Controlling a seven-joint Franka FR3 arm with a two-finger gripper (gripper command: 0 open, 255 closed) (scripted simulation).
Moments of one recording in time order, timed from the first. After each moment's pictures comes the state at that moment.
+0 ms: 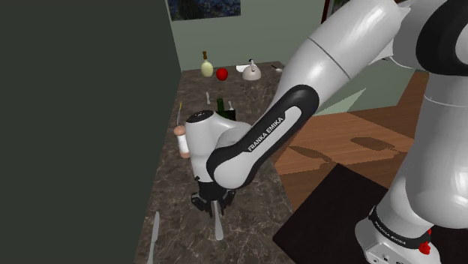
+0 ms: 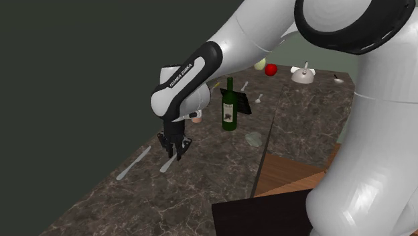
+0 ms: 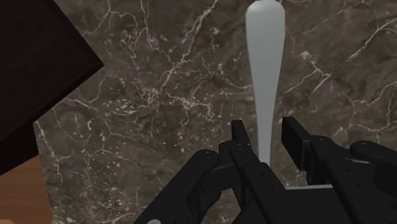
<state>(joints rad) 0.18 0.24 0.53 -2.21 0.03 2.38 1.22</state>
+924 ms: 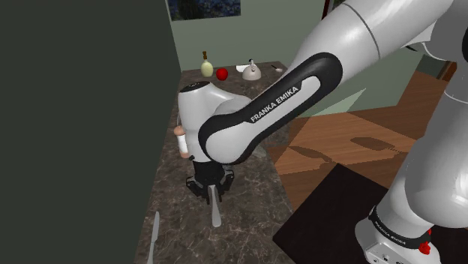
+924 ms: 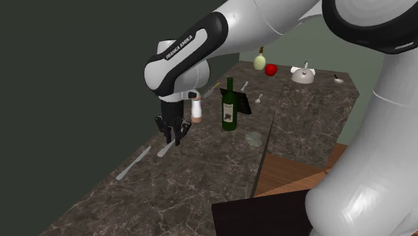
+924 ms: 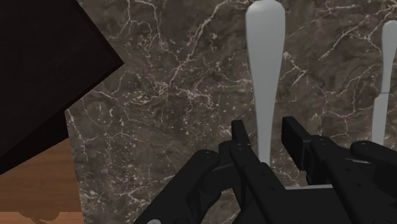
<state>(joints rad) 0.15 0.11 0.55 -2.15 0.11 2.20 1.18</state>
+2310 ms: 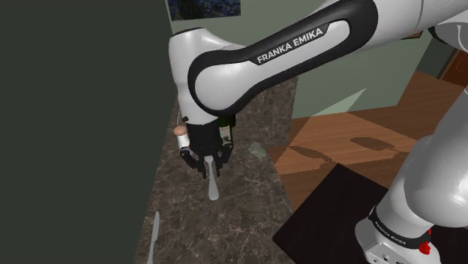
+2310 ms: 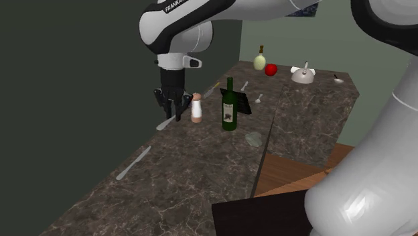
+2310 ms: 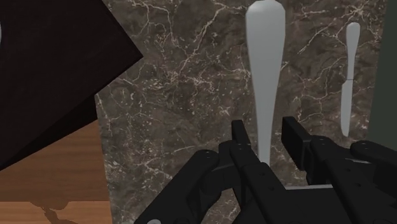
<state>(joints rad) 0.13 -0.01 0.53 -2.01 0.16 1.95 1.14</state>
